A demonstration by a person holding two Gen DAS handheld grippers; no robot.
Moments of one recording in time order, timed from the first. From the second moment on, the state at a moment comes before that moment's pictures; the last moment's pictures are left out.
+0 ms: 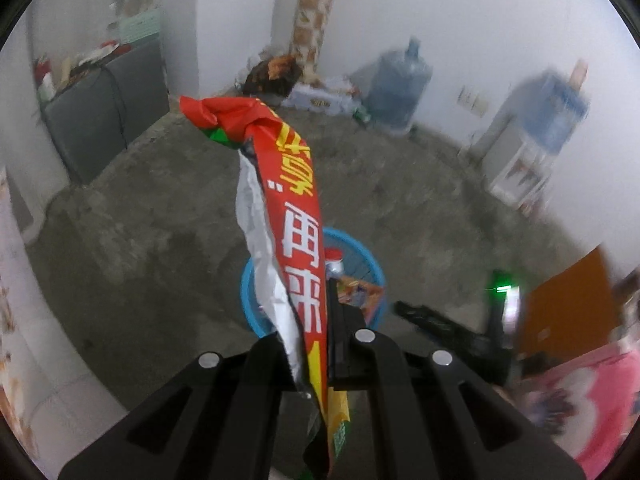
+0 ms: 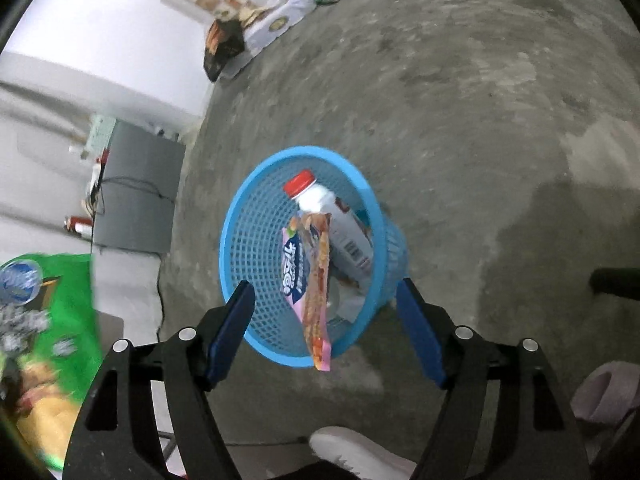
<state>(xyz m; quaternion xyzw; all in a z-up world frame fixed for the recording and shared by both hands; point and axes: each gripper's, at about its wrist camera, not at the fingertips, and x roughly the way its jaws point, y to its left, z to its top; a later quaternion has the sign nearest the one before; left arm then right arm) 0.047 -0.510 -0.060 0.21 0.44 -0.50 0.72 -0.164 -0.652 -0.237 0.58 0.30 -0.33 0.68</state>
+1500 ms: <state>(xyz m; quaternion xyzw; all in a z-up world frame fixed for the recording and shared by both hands) 0.056 -0.151 0.072 0.08 0.29 -0.22 0.93 -0.086 -0.403 0.050 0.17 0.22 -0.20 0.94</state>
